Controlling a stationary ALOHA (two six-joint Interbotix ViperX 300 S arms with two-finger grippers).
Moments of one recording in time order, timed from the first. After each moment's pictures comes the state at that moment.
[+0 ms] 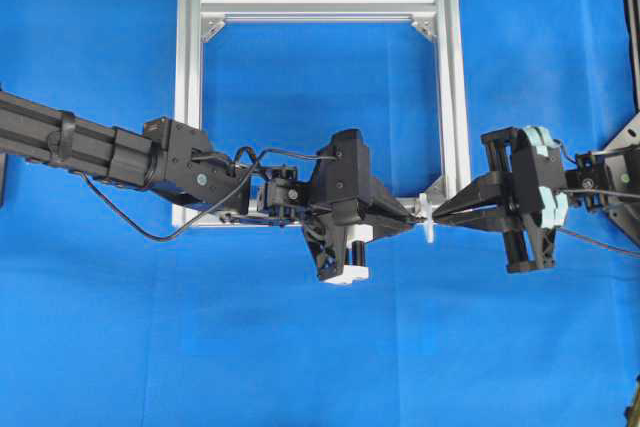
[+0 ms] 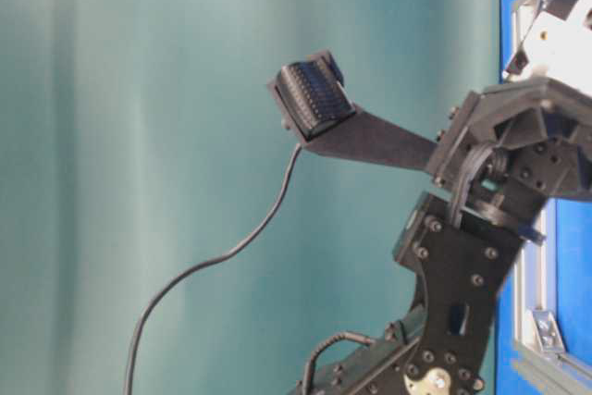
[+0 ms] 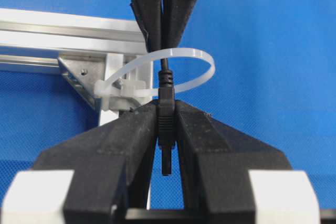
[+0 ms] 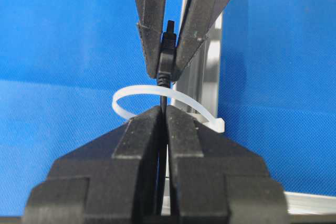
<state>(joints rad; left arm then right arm) -0.11 0.46 0.34 -0.09 -0.43 -0.09 0.16 -0.27 1.23 0.03 -0.45 0.17</state>
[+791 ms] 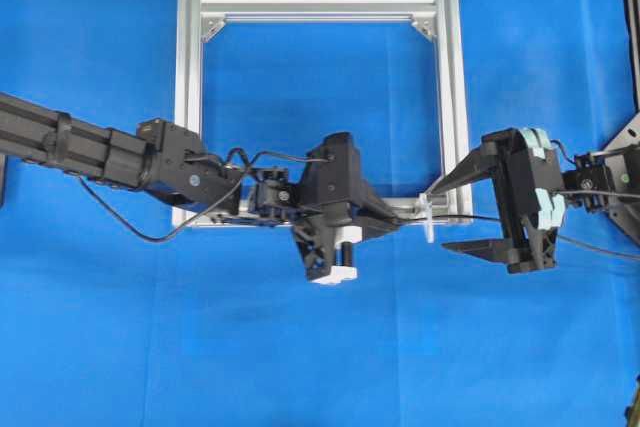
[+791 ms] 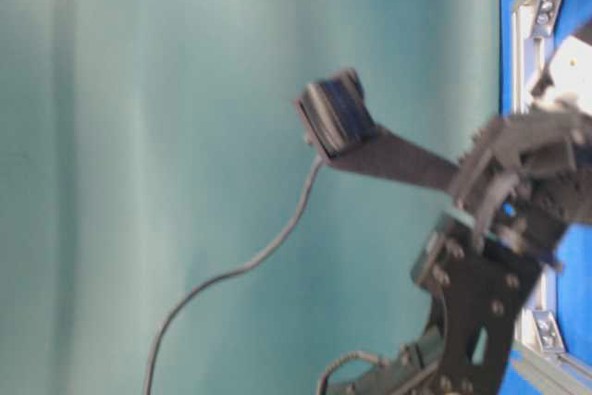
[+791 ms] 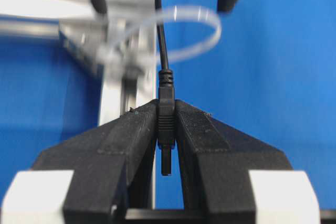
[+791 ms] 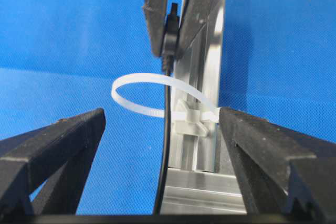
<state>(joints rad) -0.11 0.45 0.40 -0.09 -0.43 -0.09 0.16 -0.27 1.23 0.02 -0.42 0.18</state>
